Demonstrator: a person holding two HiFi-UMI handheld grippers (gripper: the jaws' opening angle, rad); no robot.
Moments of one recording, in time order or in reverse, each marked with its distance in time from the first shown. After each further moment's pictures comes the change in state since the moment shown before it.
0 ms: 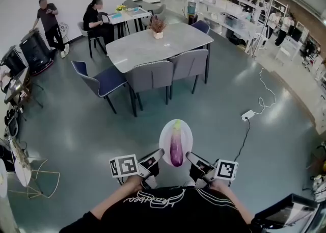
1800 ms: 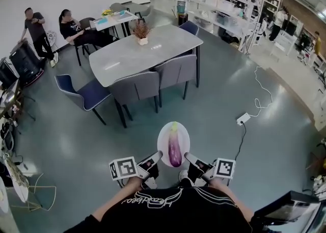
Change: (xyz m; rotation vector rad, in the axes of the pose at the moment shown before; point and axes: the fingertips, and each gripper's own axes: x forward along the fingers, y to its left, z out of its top) left arm 0.149 0.016 0.057 -0.057 0.025 0.008; right arm 0.007 -0.078 0.144 0.101 -0.051 -0.013
